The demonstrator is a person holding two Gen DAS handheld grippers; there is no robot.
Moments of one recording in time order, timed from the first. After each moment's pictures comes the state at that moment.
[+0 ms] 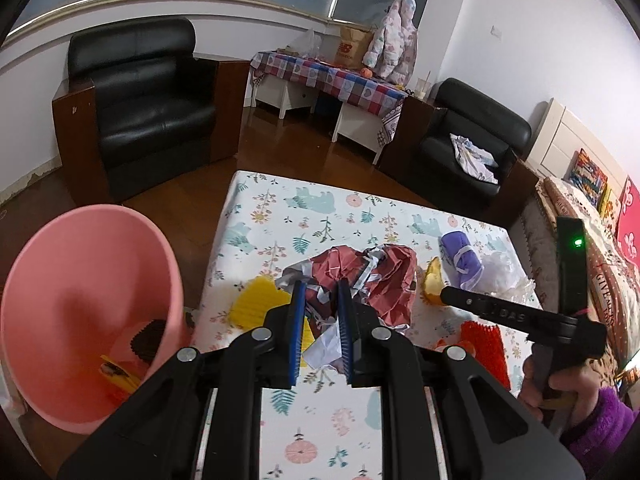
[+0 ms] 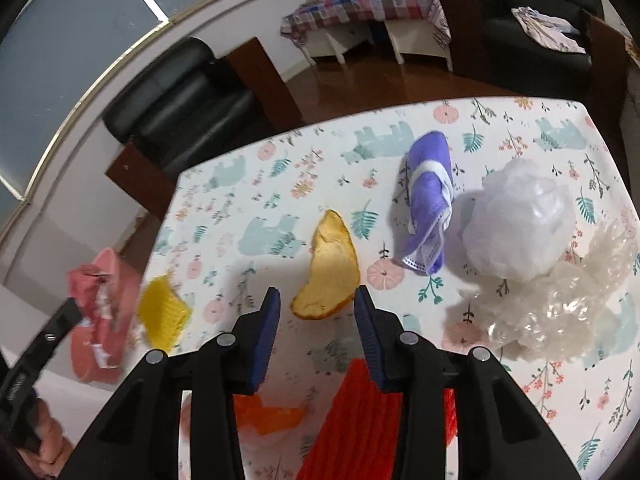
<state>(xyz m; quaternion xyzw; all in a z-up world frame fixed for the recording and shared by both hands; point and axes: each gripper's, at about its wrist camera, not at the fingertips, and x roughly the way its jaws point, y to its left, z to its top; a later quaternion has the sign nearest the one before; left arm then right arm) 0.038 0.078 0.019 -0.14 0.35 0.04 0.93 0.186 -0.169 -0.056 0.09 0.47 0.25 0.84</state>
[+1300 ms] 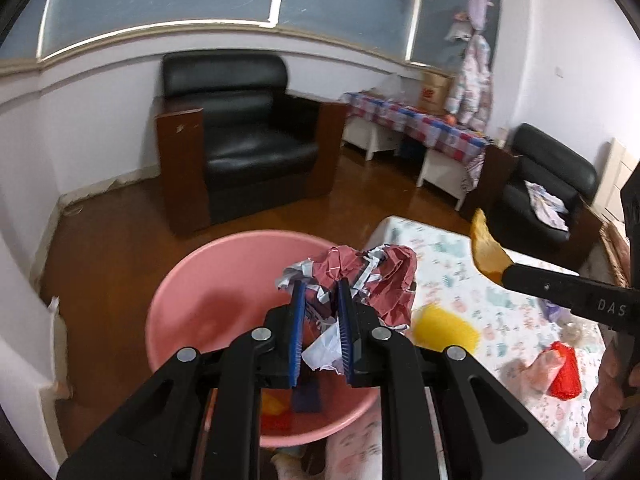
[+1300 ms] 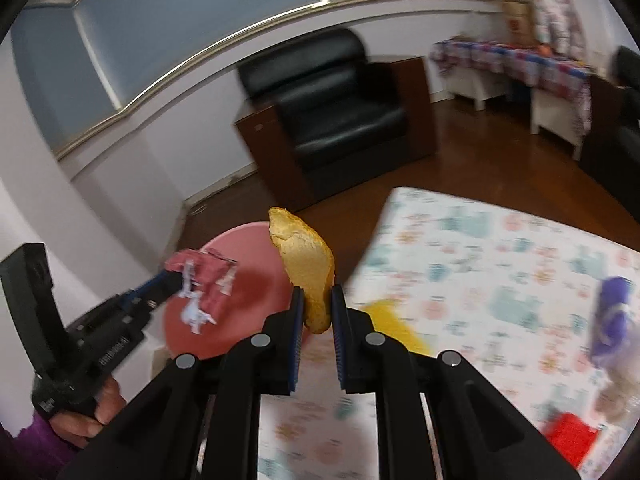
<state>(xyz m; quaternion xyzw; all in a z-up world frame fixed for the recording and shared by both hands) -0.050 0.184 0.036 -0.13 0.29 0.20 0.93 0.103 0.003 0.038 -0.02 0.39 0.45 0.80</state>
